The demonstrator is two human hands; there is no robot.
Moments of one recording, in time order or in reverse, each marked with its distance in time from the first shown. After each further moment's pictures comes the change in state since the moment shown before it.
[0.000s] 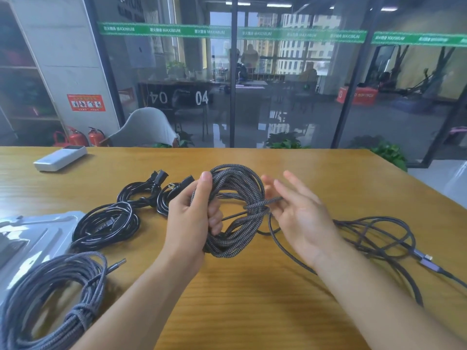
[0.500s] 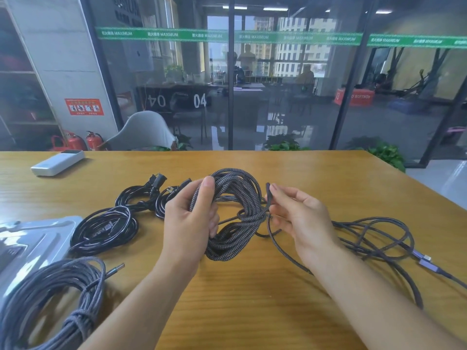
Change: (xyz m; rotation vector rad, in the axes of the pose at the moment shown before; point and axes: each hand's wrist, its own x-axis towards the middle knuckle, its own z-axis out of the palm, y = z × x) left_hand -0.003 0.005 0.003 0.134 0.002 0.156; right_hand 0.002 0.004 -0.007 -0.319 0.180 -0.020
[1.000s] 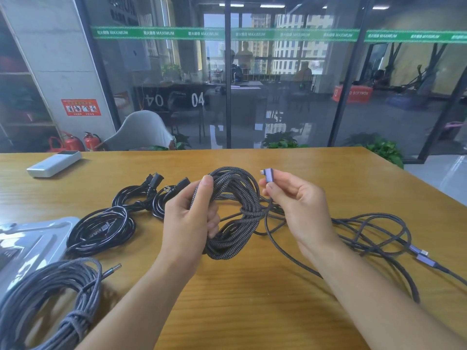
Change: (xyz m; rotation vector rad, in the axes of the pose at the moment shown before) left_hand 0.001 -0.004 0.000 -0.012 -0.039 -0.074; right_hand 0.007 -0.002 -0.005 -0.190 -0.112 -0.363
